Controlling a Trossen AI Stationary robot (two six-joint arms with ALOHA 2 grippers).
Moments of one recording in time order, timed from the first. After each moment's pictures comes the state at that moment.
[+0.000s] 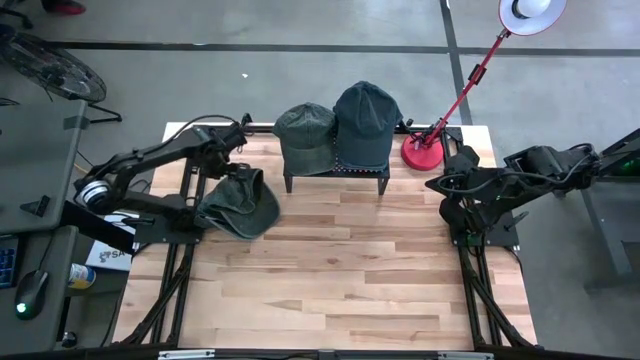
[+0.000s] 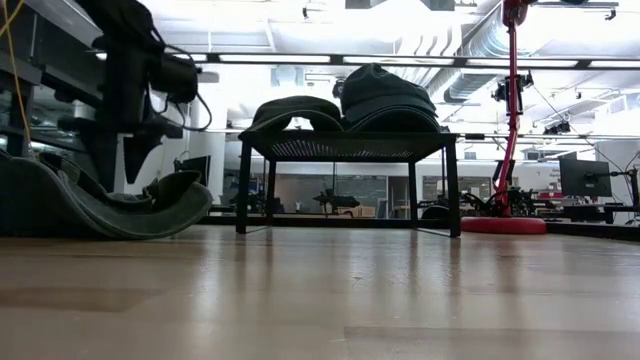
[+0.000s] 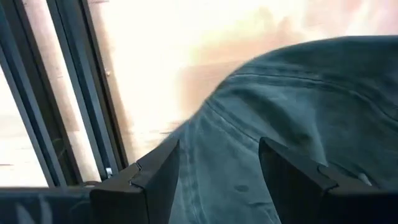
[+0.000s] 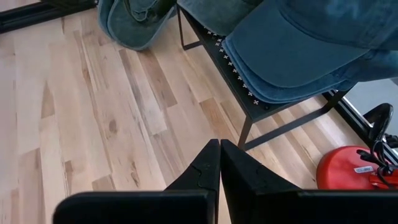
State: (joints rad) left arm 0.74 1.21 0.83 -1.09 -0.10 -0.70; right arm 0.33 0.87 1.27 -1.26 0.51 0.60
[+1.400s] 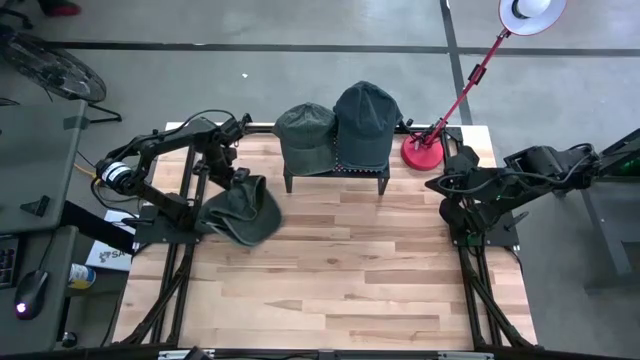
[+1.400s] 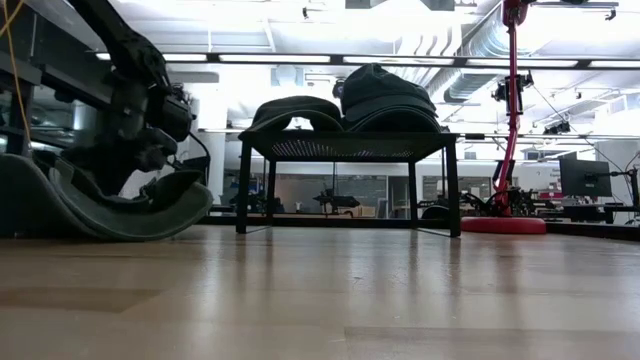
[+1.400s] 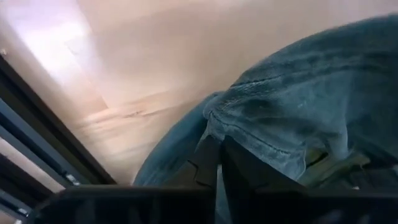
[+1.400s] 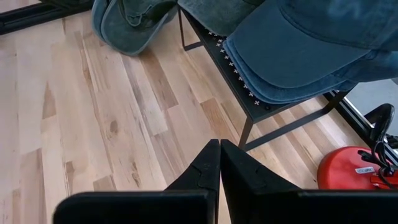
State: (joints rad) left arm 0.96 1.44 0.83 -1.10 0.23 -0.31; right arm 0.33 0.87 1.27 -1.26 0.50 0.60
